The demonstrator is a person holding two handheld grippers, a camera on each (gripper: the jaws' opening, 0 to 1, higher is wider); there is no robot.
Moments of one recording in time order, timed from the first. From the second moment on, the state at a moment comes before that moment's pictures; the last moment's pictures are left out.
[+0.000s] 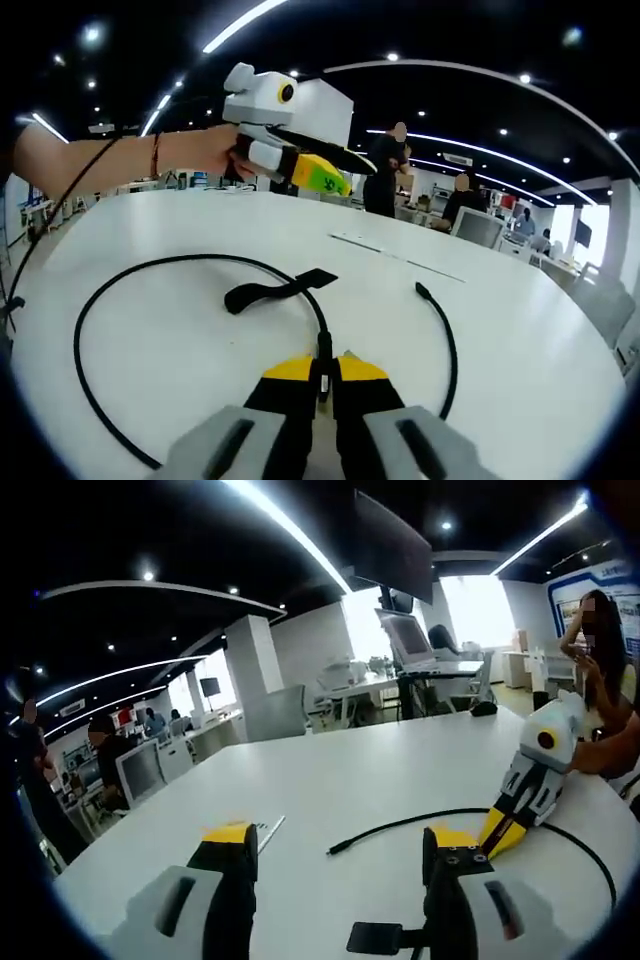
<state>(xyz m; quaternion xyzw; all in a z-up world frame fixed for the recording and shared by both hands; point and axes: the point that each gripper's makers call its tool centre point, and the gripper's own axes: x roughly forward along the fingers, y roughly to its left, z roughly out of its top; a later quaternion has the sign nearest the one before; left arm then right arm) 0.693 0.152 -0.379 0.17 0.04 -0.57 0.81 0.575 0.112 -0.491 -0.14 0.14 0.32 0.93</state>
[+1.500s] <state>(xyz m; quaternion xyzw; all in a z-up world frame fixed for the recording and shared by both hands) 0.723 0.084 -0.455 0.21 0.13 -0.60 0.76 0.577 0.113 -0.490 -0.14 0.14 0.32 0.93</state>
